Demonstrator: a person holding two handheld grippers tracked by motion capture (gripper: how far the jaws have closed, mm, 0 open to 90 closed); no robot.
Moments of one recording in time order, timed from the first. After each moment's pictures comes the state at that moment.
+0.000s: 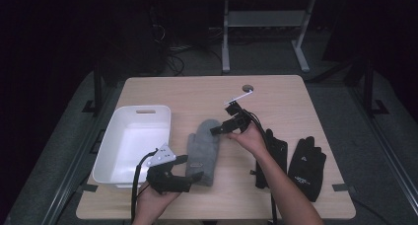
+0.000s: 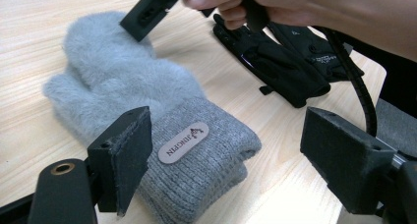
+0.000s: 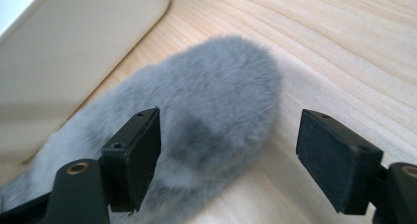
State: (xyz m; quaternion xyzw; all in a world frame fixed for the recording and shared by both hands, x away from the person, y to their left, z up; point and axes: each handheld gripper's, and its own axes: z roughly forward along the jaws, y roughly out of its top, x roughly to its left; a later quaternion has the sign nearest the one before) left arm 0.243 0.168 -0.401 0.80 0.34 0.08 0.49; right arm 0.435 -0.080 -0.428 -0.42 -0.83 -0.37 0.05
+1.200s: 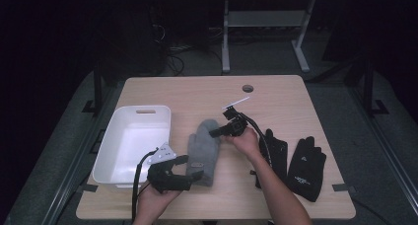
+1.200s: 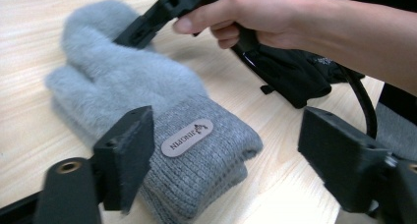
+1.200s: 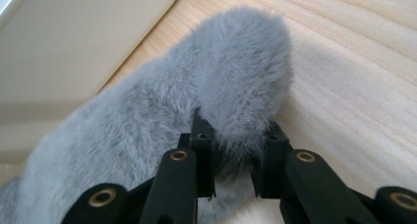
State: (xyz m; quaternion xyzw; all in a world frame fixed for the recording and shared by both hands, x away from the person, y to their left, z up) left arm 0.247 0.168 -0.402 0.79 0.36 0.06 0.49; right arm 0.437 -0.075 -0.452 -0.41 -0.82 -0.39 0.10
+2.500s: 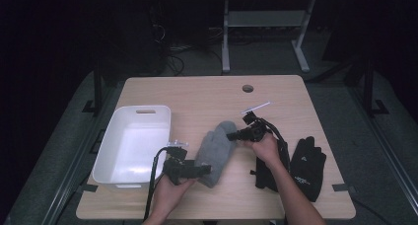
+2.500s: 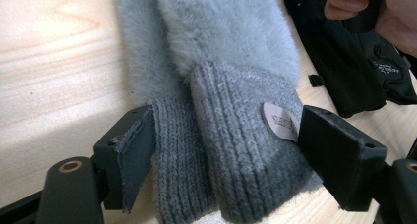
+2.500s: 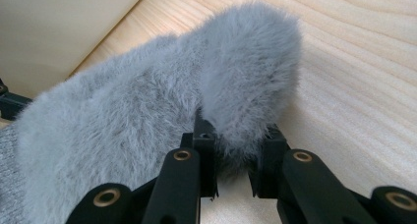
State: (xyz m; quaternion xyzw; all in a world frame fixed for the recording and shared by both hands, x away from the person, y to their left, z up) left arm 0.286 0.142 -0.441 0.76 0.51 -0.03 0.40; right arm 0.417 -0.131 -0.455 -0.41 -0.82 -0.40 0.07
